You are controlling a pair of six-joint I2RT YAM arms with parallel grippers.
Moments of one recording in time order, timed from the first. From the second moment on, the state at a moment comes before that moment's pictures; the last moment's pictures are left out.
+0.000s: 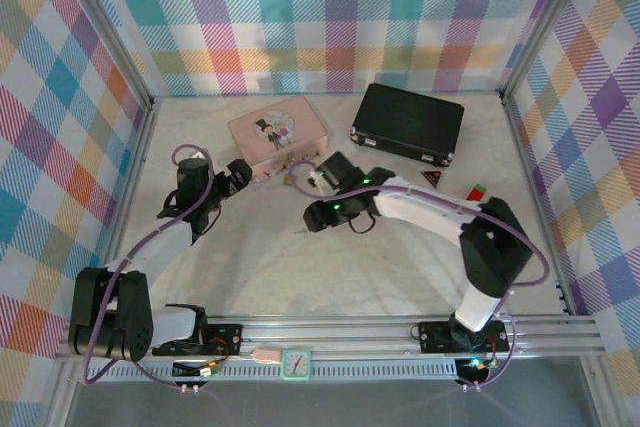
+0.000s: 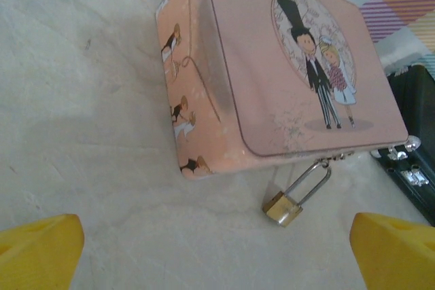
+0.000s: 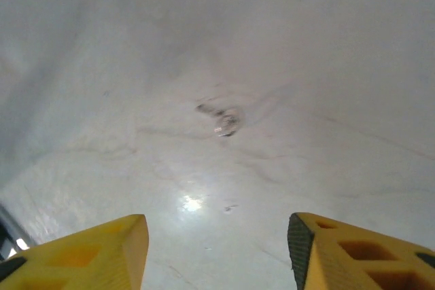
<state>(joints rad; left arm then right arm) -0.11 1.25 0.62 0.05 0.09 -0.66 0.85 1.74 1.28 -0.64 -0.22 0.34</state>
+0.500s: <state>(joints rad) -0.11 1.23 0.61 0.04 0.09 -0.69 0.92 2.00 1.44 -0.69 -0.08 0.47</state>
